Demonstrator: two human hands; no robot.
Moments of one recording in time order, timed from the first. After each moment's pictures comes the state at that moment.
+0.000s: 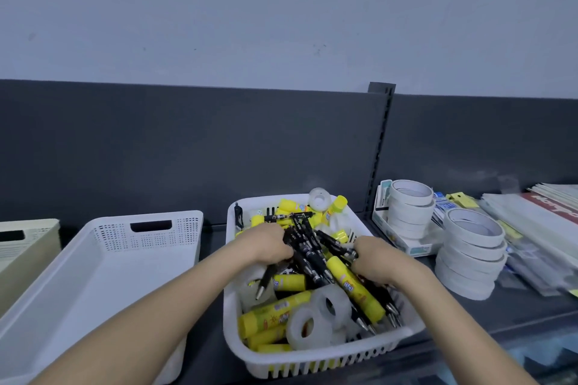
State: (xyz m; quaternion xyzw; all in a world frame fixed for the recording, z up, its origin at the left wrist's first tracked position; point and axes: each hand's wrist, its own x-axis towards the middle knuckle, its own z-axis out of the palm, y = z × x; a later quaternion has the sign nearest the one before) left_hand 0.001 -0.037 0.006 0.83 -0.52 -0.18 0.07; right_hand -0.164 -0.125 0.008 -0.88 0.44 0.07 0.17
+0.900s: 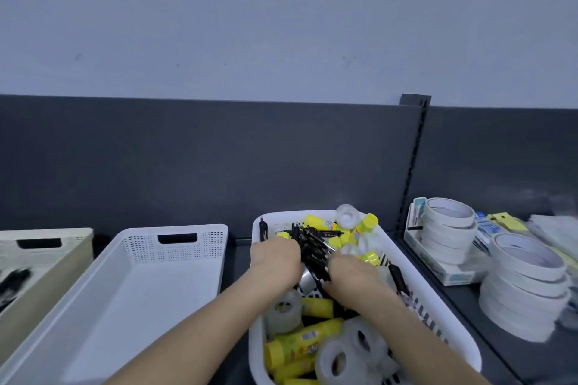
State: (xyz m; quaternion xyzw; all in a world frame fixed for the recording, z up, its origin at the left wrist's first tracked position) left_hand 0.012 -0.043 -0.012 0.88 -0.47 0.01 0.00; right_hand -0.092 -0.110 -0.022 -0.91 0.40 0.04 0.06
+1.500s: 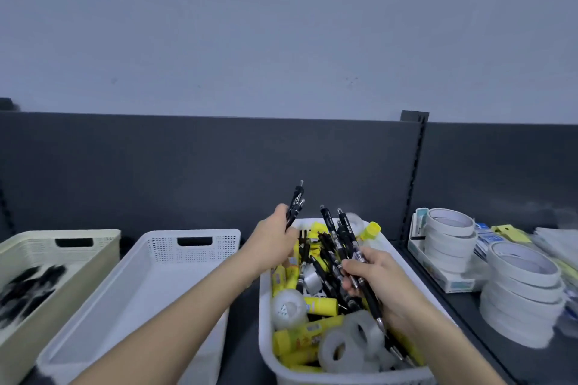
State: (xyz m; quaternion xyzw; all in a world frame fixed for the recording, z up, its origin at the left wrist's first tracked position) left_hand 0.013 0.009 0.034 0.79 -0.46 -0.13 0.39; right_hand -0.145 -0.081 0.005 -0.66 0.27 -0.25 0.66
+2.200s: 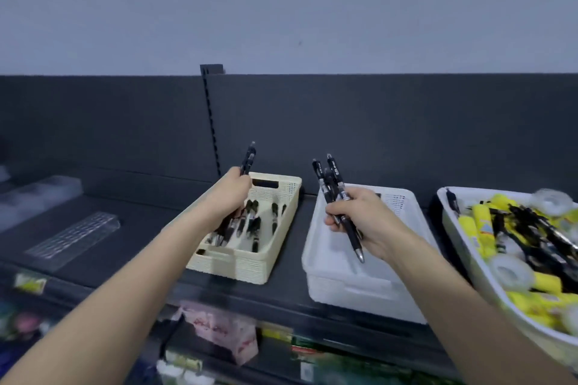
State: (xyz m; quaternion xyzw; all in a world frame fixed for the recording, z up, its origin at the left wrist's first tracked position) left_hand 0.203 0.301 0.028 0.85 -0.18 -0.07 0.49; right_hand 0.067 0.139 0.019 -0.70 0.16 -0.13 0.69
